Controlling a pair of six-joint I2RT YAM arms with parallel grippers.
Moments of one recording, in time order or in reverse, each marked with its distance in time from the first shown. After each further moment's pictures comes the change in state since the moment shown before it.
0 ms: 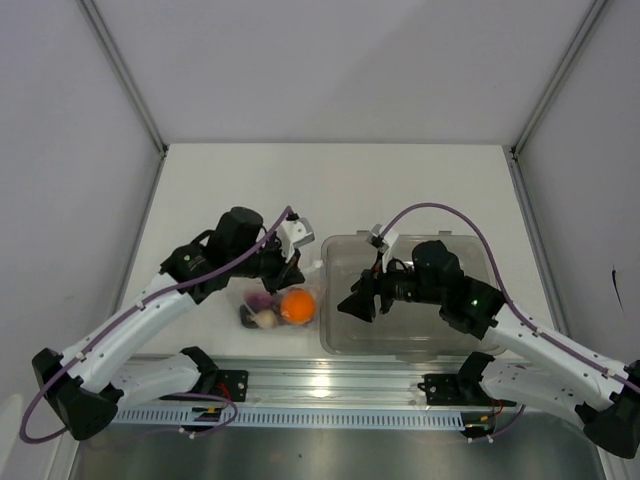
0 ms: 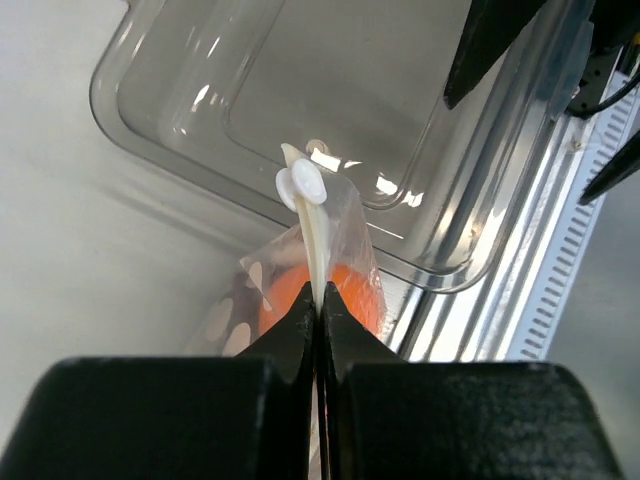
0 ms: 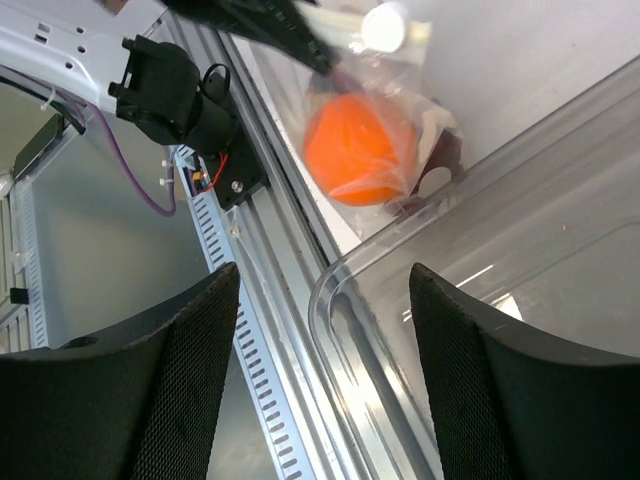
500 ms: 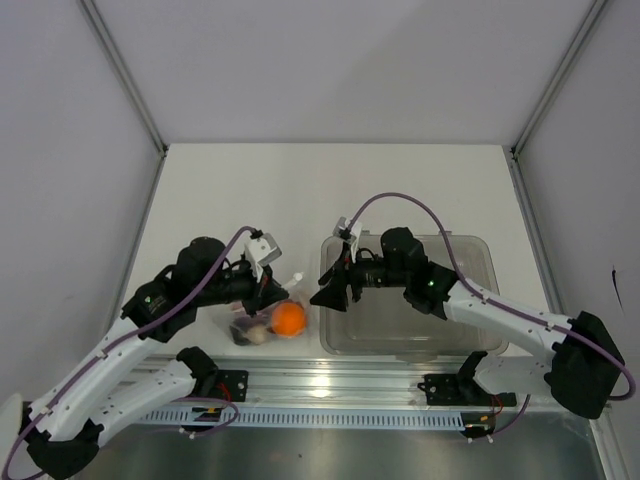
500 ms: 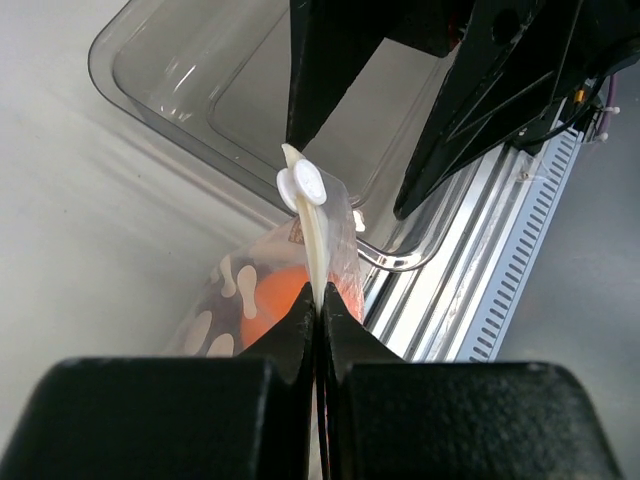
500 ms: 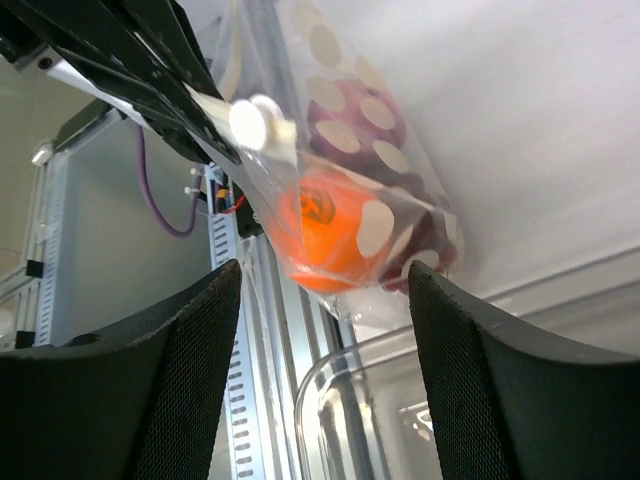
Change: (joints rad) left arm -0.001 -0.347 -0.180 0.005 -0.037 -0.203; right arm -0.008 0.307 0.014 0.369 -0.185 -0.034
